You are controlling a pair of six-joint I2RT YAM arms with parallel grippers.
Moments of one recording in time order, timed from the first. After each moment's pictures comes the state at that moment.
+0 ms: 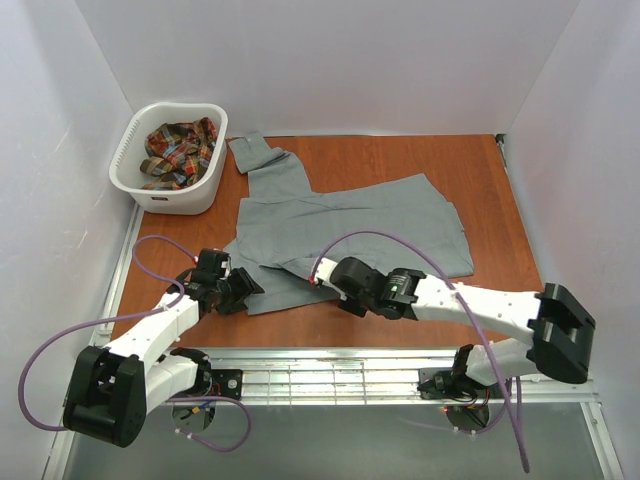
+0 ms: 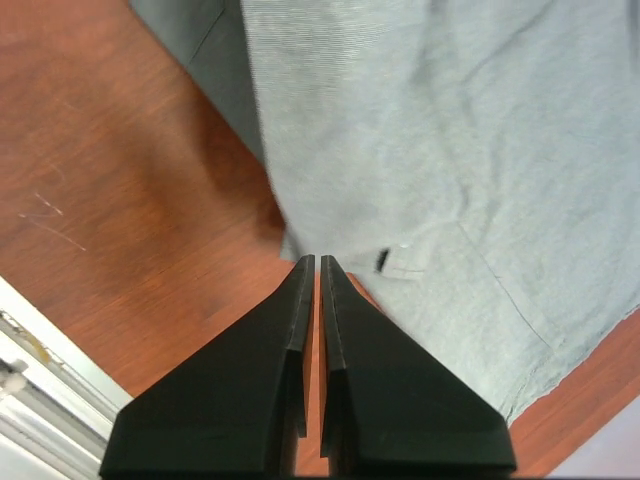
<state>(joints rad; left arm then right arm) -0.28 1.04 0.43 -0.41 0.18 -0.89 1.16 1.36 0.89 -0.56 0.35 -0.22</state>
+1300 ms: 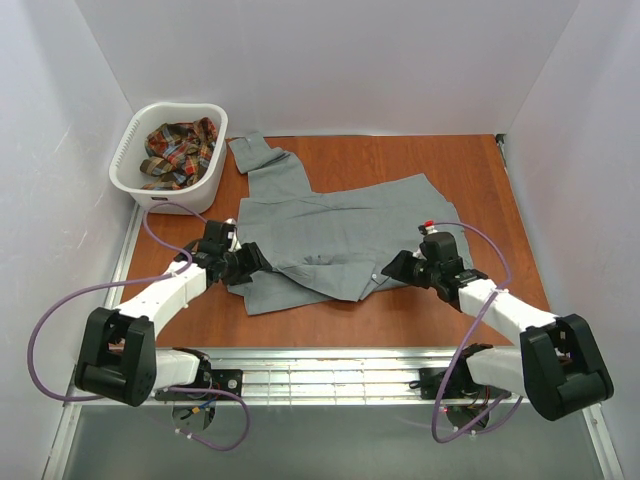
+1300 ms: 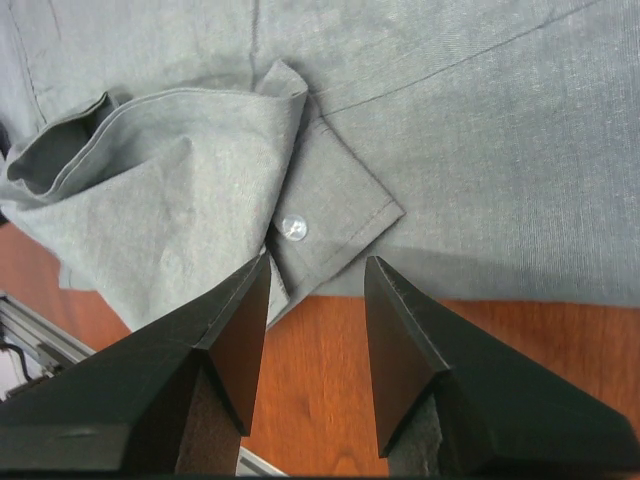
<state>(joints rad) -0.28 1.26 0.67 -0.38 0.23 -0.67 0.37 1.17 0.46 -0.07 -0.28 0.67</state>
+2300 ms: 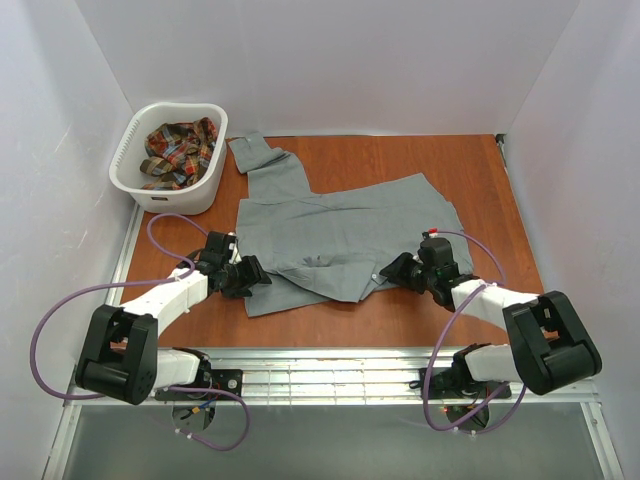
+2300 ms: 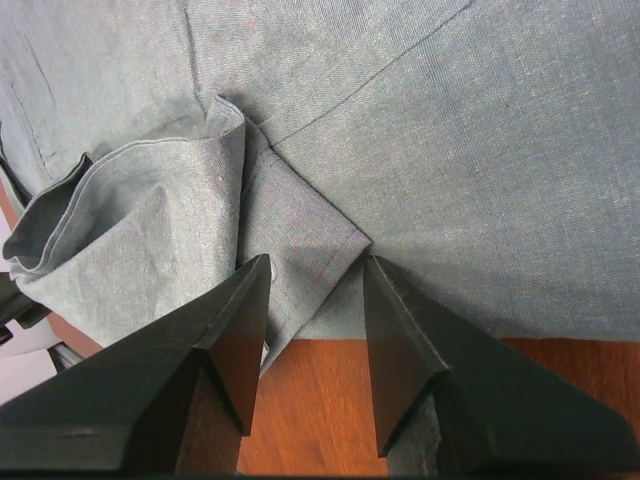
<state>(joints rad) -0.28 1.27 0.57 -0.36 0.25 -0.68 0.37 1.30 0.38 0.16 -0.26 0.86</state>
